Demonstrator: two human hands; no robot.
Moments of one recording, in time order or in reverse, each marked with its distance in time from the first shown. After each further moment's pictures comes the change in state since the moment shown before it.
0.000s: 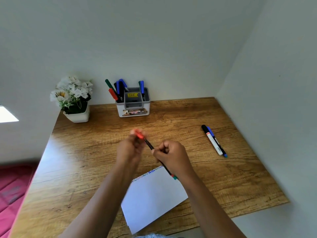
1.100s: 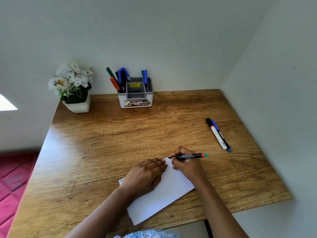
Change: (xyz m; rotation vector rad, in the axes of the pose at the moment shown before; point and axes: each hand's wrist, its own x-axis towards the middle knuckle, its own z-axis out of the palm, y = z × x) left_hand -0.009 -0.069 -0.090 1.800 -0.778 1.127; right_hand 0.002 0.086 -0.008 0.160 -0.006 0.085
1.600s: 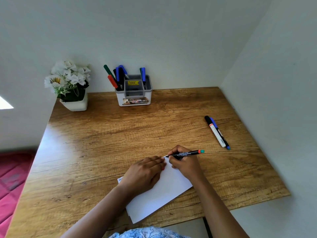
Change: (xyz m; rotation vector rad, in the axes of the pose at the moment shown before) left_hand 0.000 -0.001 0.000 -0.009 -0.022 -0.023; right_hand 0.003 0.002 0.004 -0.038 -0.001 -0.010
